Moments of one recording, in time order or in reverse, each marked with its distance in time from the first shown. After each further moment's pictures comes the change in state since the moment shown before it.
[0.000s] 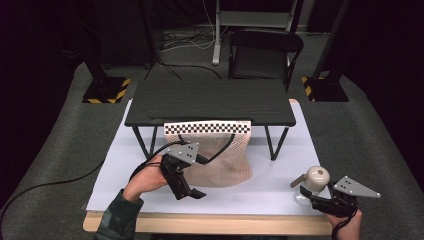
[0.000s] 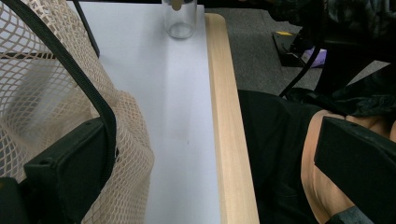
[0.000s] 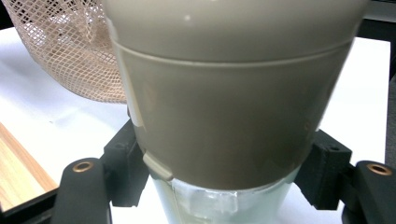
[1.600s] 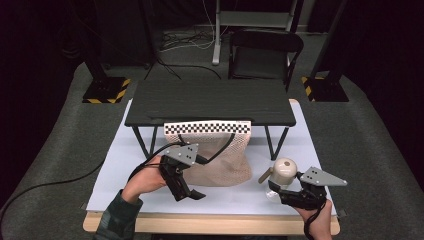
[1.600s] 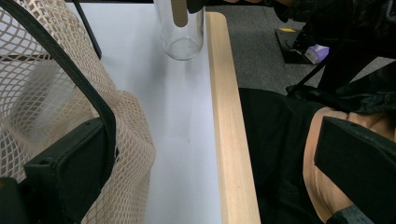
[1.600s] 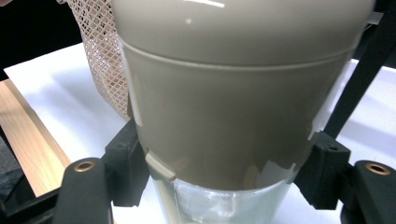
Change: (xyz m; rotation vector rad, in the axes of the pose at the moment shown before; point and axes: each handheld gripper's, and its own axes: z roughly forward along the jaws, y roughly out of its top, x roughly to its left) left arm -0.004 0.002 -0.002 0.008 0.011 0.014; right arm 0.077 0.061 0.037 0.006 0.104 -0.031
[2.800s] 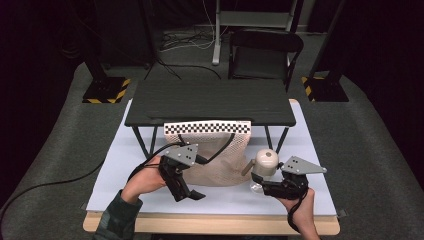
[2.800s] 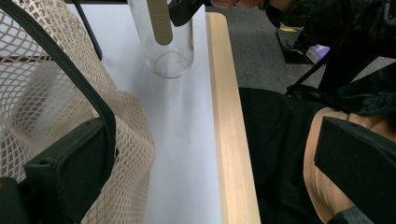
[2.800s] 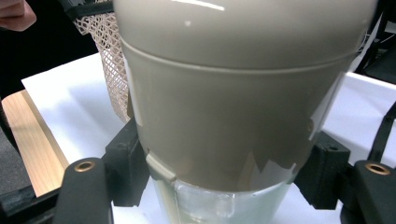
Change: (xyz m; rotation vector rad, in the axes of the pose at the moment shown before) left arm -0.002 0.001 -0.001 -0.001 0.006 0.006; right arm 0.022 0.032 0.032 -0.003 0.049 -0.029
